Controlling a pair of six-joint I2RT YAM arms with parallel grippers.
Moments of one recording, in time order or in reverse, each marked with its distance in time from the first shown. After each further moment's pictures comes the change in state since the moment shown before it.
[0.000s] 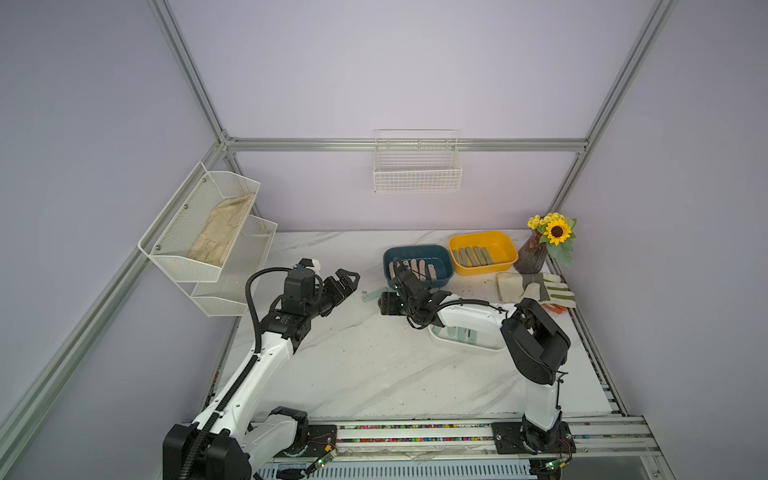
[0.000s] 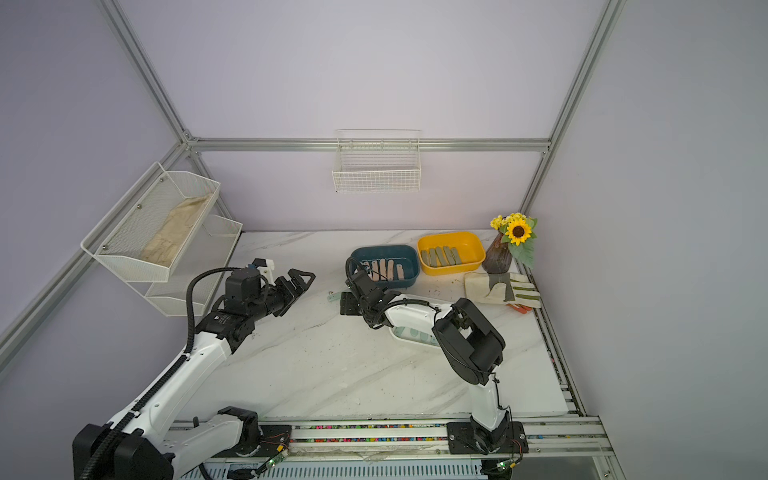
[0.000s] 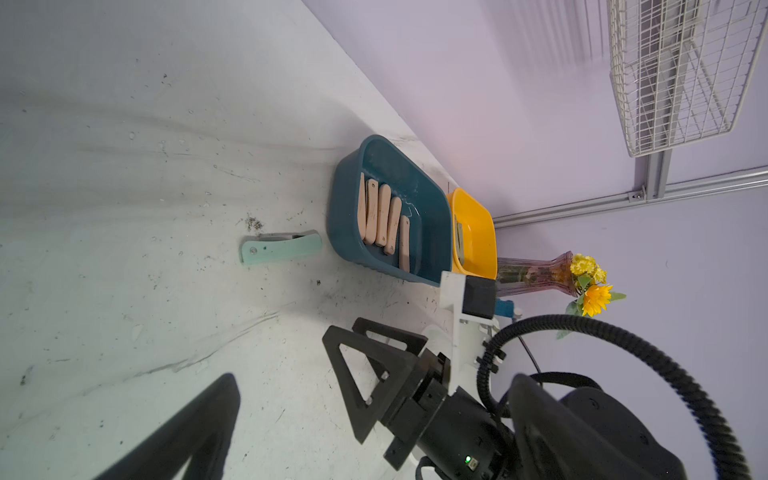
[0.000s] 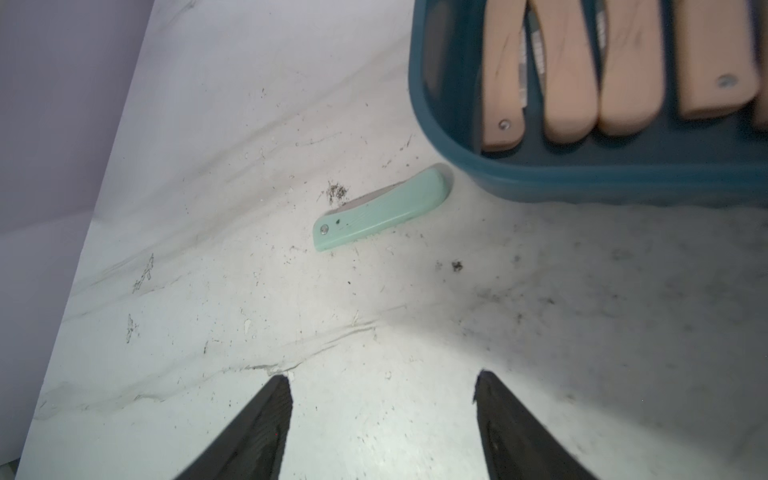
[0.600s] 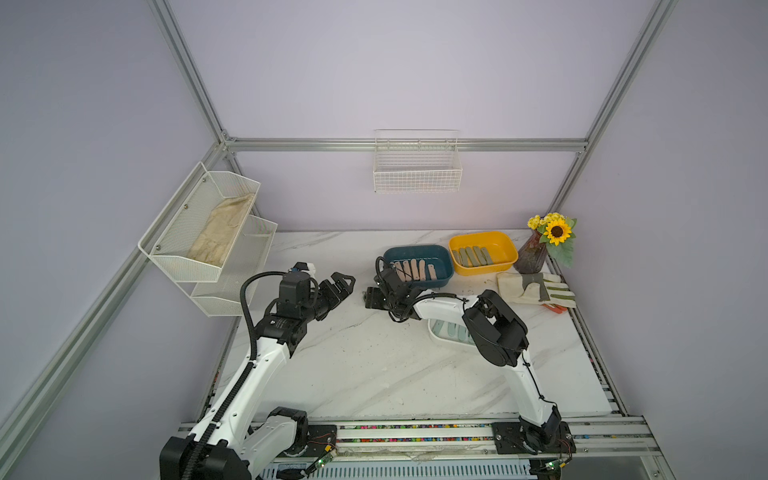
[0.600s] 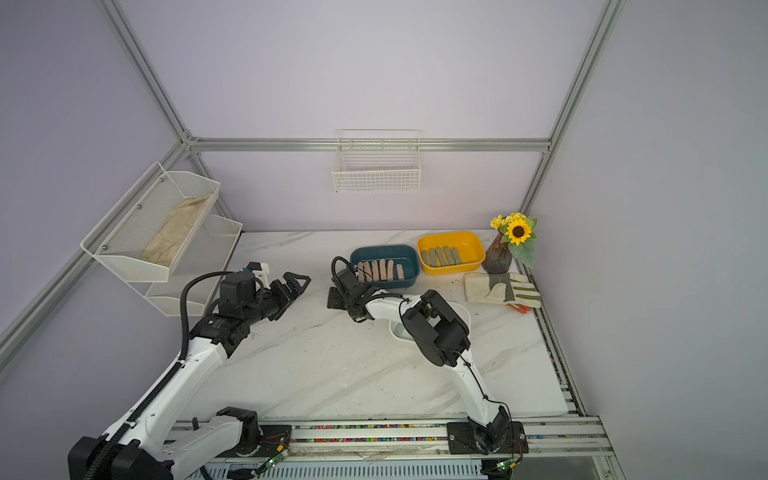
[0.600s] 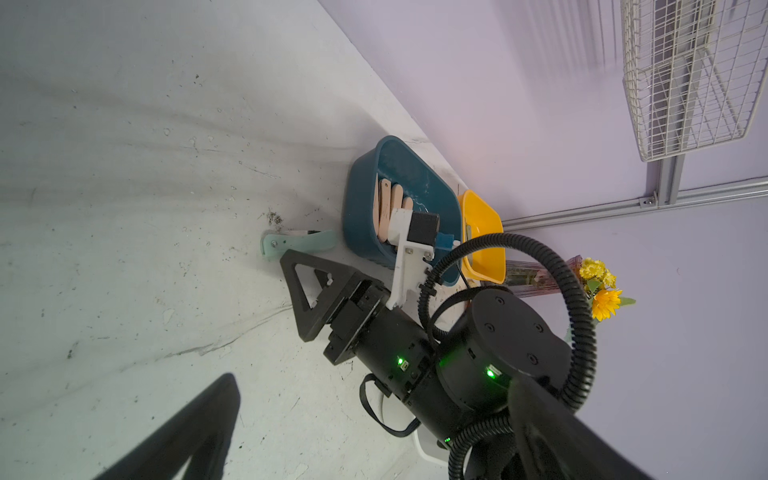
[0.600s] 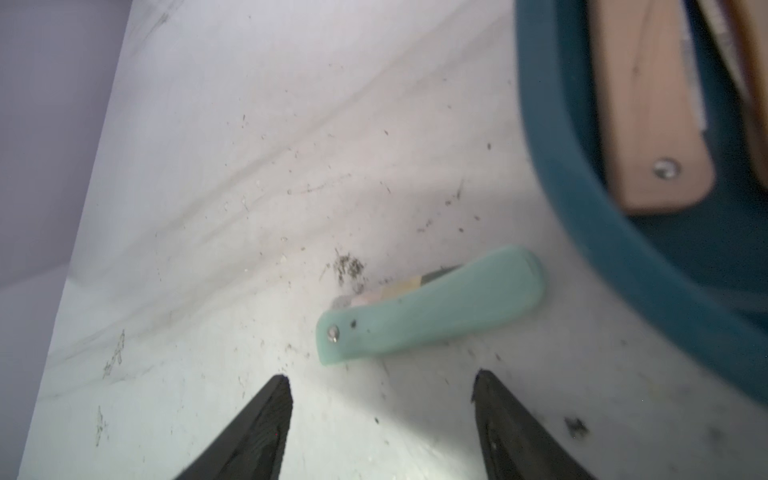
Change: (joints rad) left arm 0.020 -0.043 -0.015 -0.047 0.001 0.008; right arm 0.004 0.292 0.298 0.035 -0.004 0.063
